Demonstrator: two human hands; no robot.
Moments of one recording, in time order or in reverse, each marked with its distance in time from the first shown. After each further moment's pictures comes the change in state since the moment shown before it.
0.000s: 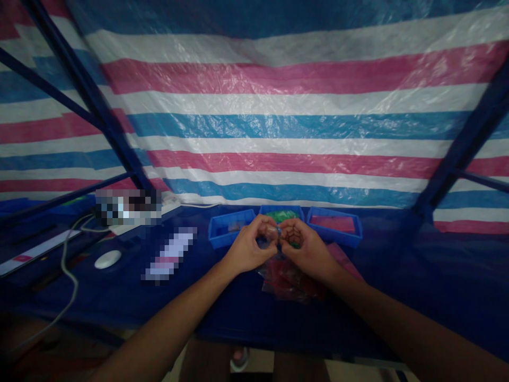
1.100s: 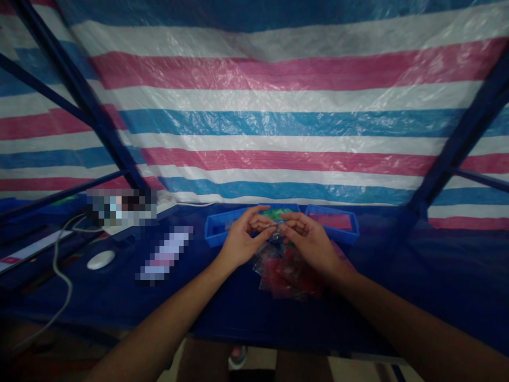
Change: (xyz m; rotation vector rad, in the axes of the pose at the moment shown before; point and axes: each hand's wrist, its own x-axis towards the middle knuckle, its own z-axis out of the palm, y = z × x) left_hand 0.007 -0.012 0.003 -0.270 0.129 -0.077; right_hand 0.005 -0.006 -0.008 0.129 0.136 0.132
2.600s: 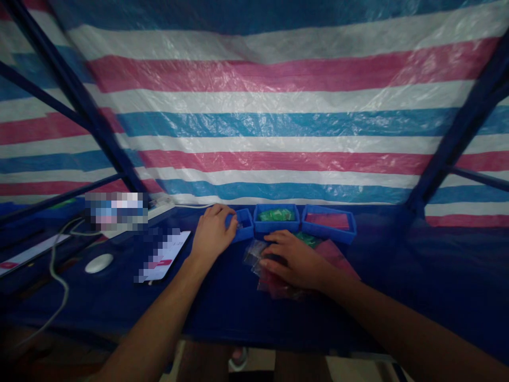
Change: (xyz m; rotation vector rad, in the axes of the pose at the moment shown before) left_hand -0.001 0.010 -0.067 1.250 0.200 -0.043; right_hand -0.017 -0.003 0.002 -0.912 -0.512 -0.472
